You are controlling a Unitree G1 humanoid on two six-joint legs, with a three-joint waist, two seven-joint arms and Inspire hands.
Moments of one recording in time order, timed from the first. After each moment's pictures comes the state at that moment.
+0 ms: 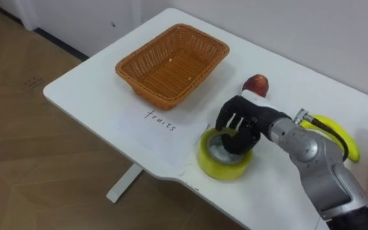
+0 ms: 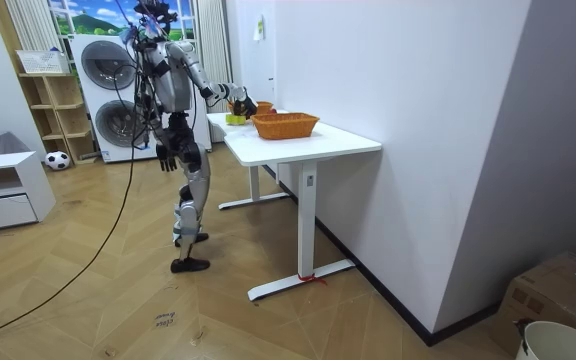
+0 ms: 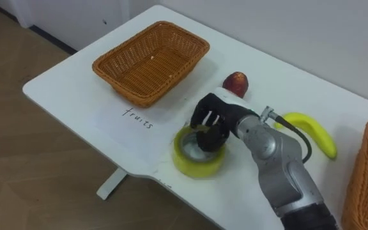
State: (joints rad) left arm 0.27 0.23 0.08 0.81 0.47 0.24 -0.06; right arm -0.24 -0.36 0.25 0.07 -0.59 0.28 0.48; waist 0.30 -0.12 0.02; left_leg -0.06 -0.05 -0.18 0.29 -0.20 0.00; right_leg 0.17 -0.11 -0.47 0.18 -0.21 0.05
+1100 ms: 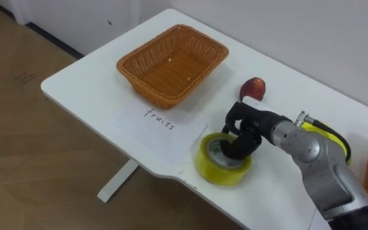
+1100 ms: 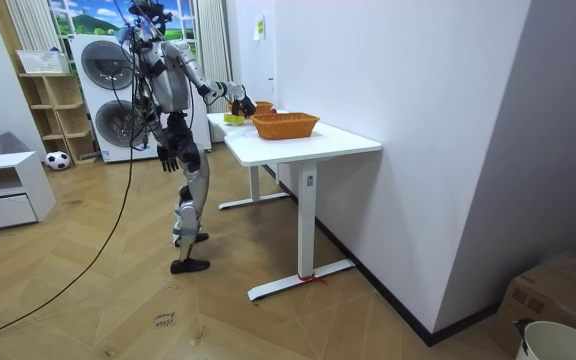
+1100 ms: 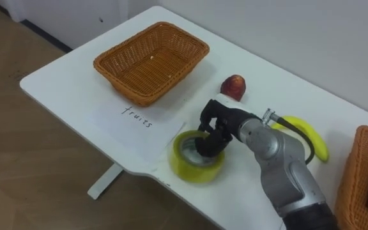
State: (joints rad) left arm 0.24 0.25 0.08 0.81 0.46 0.24 -0.05; right arm -0.24 -0.37 0.26 0.09 -0.60 0.30 0.53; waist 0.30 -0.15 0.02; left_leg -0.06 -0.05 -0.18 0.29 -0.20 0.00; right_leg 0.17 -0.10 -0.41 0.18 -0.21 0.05
